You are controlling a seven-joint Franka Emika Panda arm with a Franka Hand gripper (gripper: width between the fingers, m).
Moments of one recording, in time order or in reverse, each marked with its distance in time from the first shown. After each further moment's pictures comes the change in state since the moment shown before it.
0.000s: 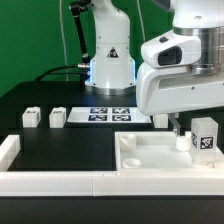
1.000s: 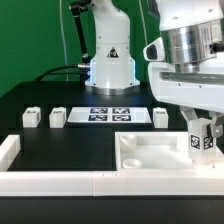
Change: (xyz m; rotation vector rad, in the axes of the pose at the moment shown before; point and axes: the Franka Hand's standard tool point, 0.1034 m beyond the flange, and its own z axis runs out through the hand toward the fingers) arm 0.000 -0.001 0.002 0.185 0.080 1.161
